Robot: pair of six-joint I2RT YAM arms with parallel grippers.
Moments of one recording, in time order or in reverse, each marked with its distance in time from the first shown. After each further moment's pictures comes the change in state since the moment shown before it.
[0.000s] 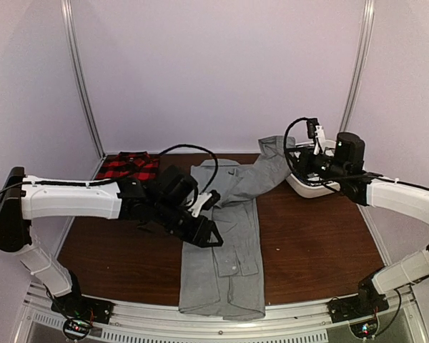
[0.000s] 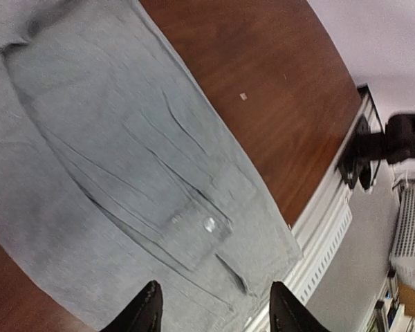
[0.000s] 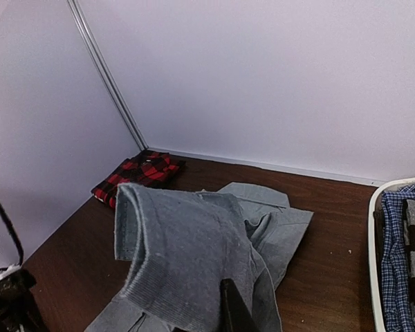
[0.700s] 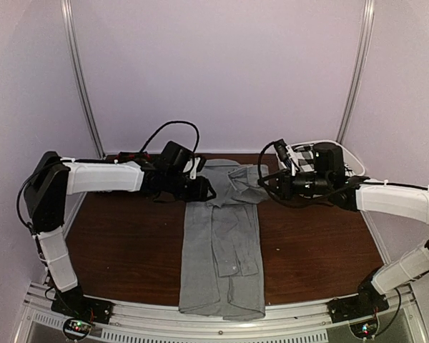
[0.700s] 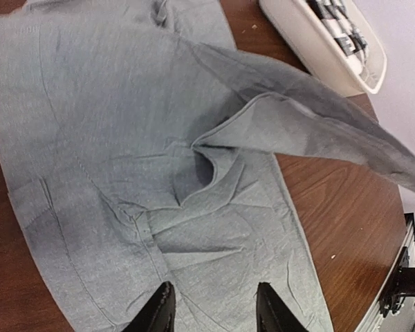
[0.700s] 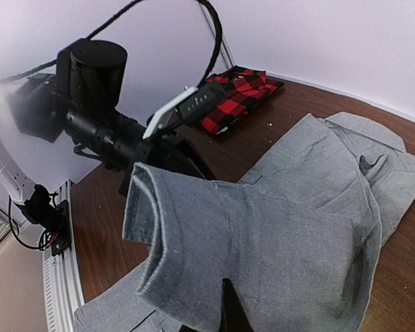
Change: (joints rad) left arm 0.312 0.316 0.225 0.198 -0.110 -0.004; right arm 0.163 0.028 -0.005 -0.155 -0.217 -0.063
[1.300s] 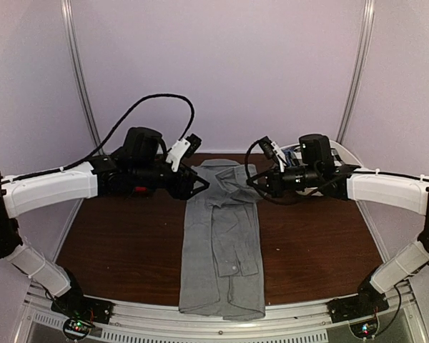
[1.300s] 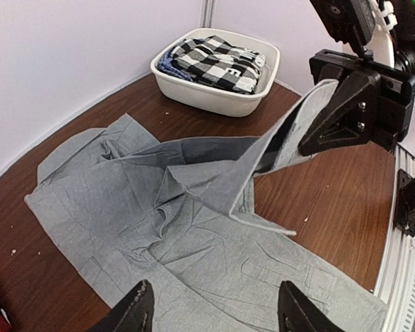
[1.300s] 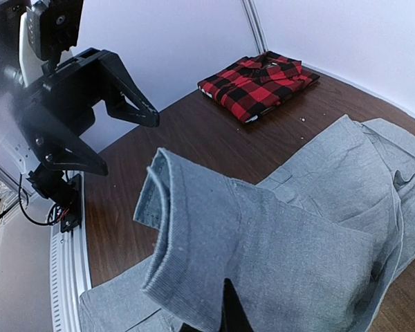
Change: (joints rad) left arm -0.058 -0.447 -0.203 0.052 -0.005 0.492; right arm 0.066 0.111 0.156 -0.134 -0.064 -0.101
